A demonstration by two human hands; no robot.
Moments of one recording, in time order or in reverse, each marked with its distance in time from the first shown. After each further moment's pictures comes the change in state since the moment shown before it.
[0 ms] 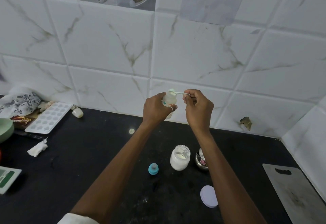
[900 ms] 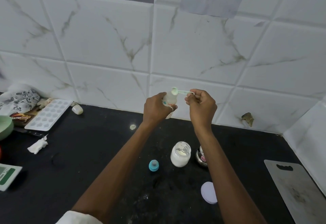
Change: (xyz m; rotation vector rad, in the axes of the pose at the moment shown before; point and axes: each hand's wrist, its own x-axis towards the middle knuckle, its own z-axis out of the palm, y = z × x) left_hand 0.000 -0.014 0.014 0.004 -0.028 0.003; right_hand 0.000 0.019 0.003 0.163 0.077 0.297
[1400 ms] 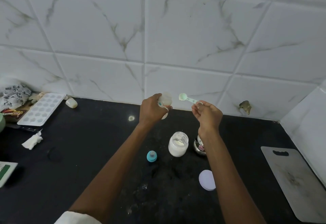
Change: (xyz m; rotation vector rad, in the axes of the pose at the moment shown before) left_hand -0.019 -0.029 0.022 -0.022 -0.084 -0.059; right_hand -0.011 0.050 -0.036 0.422 0.129 0.613
